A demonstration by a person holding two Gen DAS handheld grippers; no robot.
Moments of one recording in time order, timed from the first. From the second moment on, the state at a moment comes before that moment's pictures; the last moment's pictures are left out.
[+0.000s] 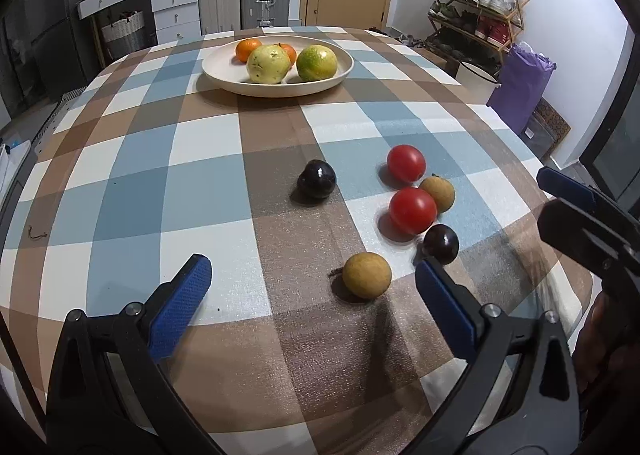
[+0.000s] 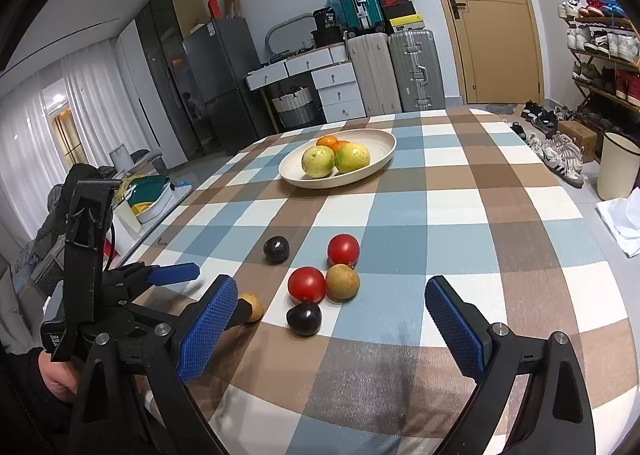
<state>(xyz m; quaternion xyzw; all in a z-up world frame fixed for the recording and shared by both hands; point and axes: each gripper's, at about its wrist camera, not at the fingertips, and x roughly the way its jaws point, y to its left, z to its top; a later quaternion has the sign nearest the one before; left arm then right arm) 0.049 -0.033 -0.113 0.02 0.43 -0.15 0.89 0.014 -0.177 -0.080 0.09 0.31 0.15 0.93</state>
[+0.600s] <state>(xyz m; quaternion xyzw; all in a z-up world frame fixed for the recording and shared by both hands) 0.049 -0.032 -0.118 -0.03 0.45 -0.25 0.86 0.014 -0.179 -0.089 0.10 0.33 0.15 0.93</state>
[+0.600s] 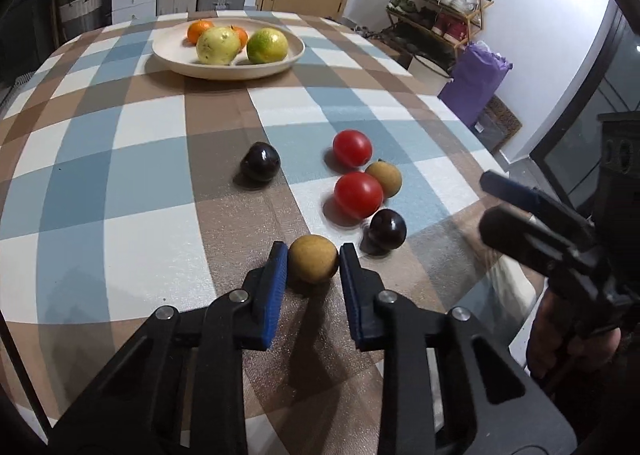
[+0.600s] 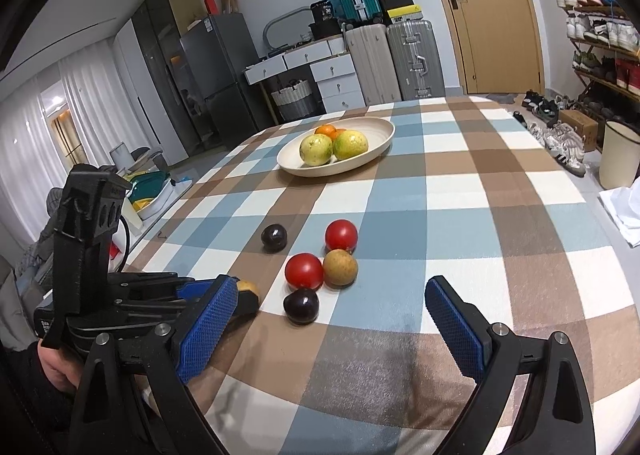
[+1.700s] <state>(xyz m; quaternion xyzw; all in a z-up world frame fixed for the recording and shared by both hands) 0.029 0.029 -0.084 -0.07 0.41 -0.23 0.88 0.037 -0.142 -0.117 0.06 0.40 0.18 0.90</state>
